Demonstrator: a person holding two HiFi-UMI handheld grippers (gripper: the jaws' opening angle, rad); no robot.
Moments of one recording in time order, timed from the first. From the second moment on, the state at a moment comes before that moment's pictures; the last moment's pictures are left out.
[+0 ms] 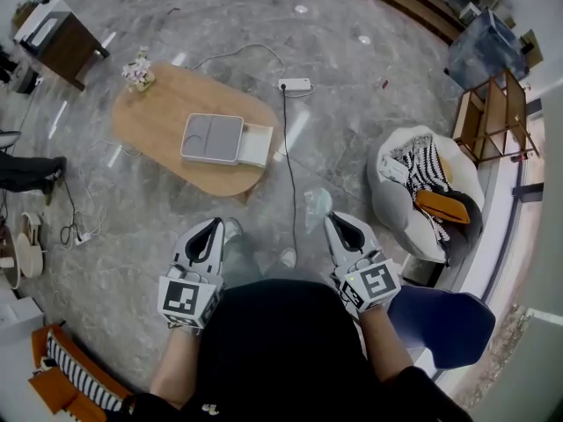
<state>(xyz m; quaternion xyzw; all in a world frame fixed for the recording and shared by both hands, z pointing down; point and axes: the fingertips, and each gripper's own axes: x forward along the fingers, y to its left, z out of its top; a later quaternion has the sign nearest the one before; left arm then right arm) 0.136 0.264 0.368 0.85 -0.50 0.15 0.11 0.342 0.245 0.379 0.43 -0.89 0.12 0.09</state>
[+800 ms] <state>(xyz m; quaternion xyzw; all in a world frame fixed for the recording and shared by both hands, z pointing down) 0.004 0.126 0.382 0.86 -0.47 0.12 0.15 0.209 0.121 0.399 0.45 -0.87 0.14 0.12</state>
